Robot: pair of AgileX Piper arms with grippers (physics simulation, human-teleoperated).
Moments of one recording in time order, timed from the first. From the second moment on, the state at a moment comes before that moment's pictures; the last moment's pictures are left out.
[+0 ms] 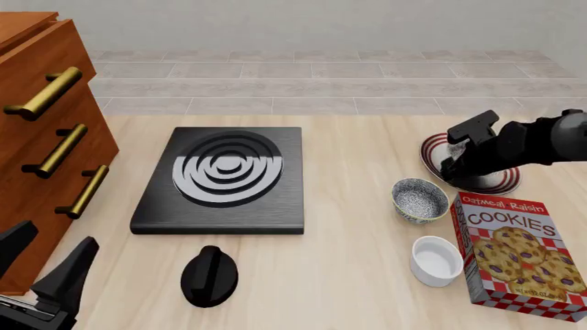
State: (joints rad) left arm -0.23 0.02 0.00 0.06 0.09; right arm -0.12 1.96 -1.13 0.14 -0.52
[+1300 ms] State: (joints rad) left arm -0.24 0.03 0.00 0.06 0.09; right arm -0.07 1.73 -1.00 0.13 -0.54
